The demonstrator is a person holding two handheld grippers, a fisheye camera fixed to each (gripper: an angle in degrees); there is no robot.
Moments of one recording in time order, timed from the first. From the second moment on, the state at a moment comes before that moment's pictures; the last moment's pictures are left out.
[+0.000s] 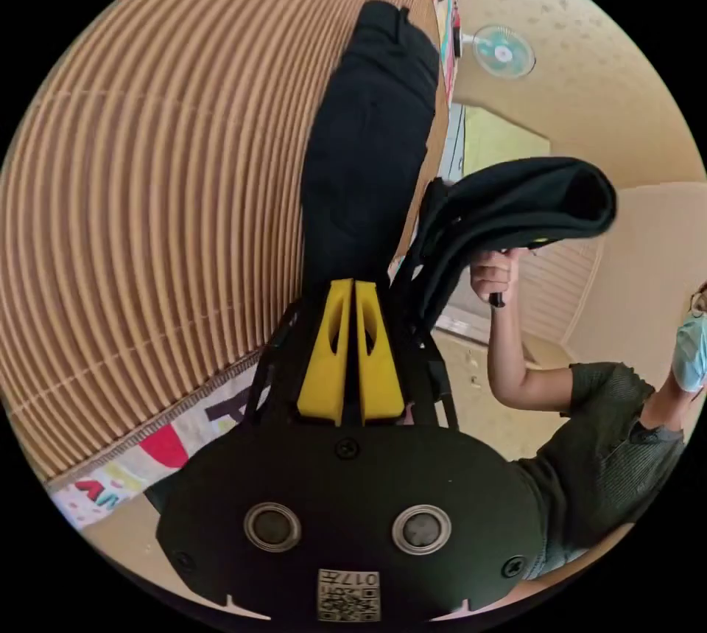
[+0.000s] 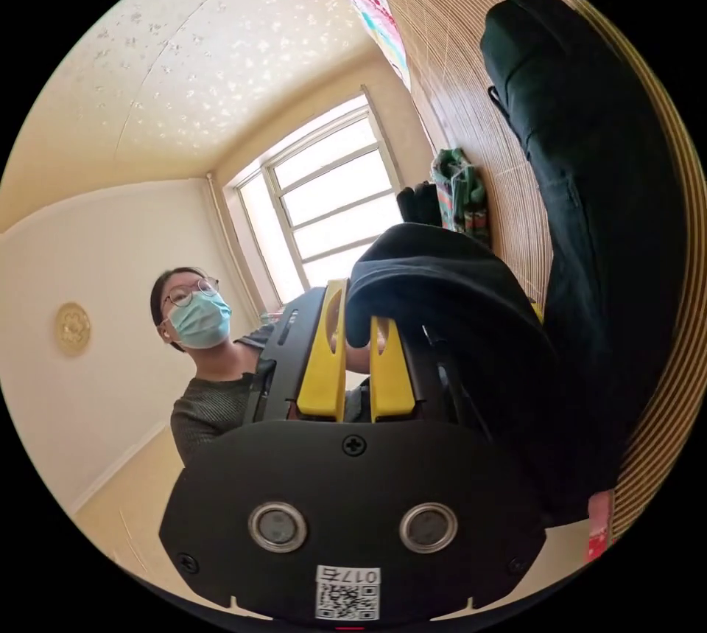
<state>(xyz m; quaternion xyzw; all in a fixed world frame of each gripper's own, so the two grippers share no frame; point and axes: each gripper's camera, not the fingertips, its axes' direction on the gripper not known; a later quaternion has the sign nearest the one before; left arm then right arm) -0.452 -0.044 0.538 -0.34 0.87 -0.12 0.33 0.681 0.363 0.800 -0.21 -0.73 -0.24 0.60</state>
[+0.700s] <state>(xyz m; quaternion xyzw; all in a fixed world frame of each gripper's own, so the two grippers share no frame) -0.416 -0.075 0.488 -0.30 0.85 -0.17 0.40 0.728 0.354 0.828 -0.01 -0.43 -0.23 0.87</state>
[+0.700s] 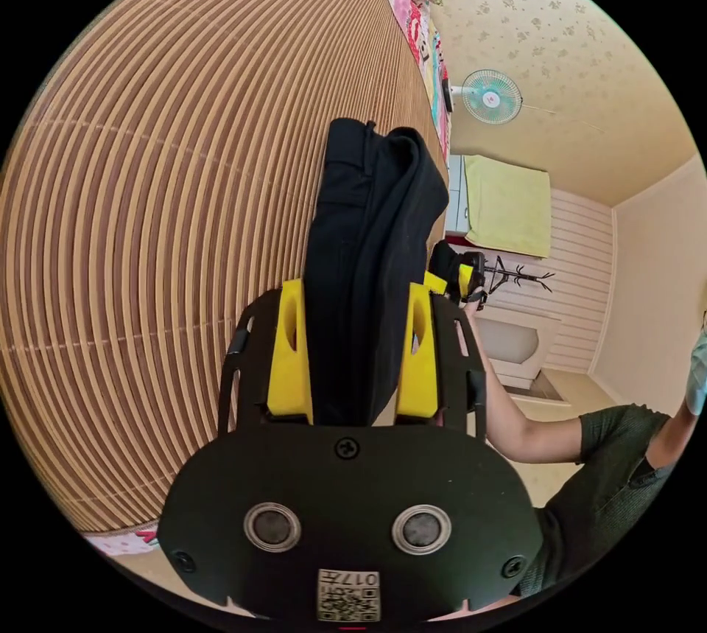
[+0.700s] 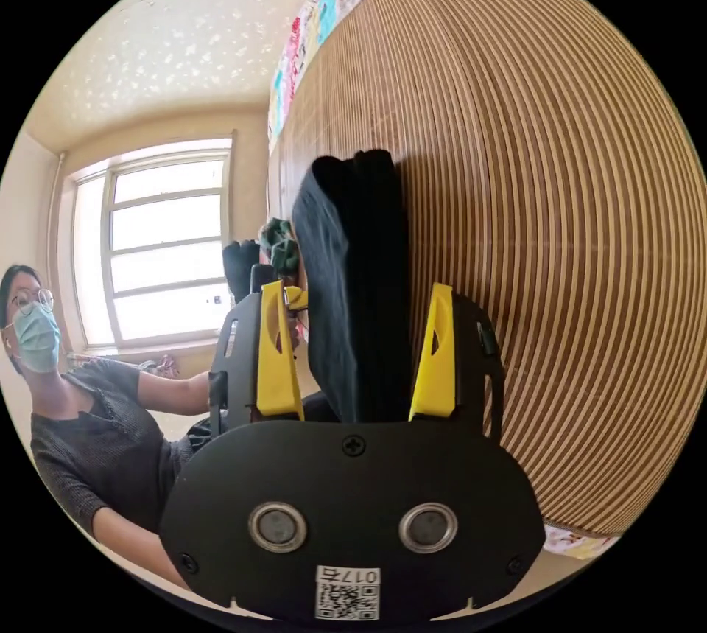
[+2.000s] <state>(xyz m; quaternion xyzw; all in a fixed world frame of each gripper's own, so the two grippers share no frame) -0.785 0.159 0.377 -0.27 0.60 -0.39 0.64 0.414 0.484 0.741 -0.26 -0.49 -0.27 0.79</state>
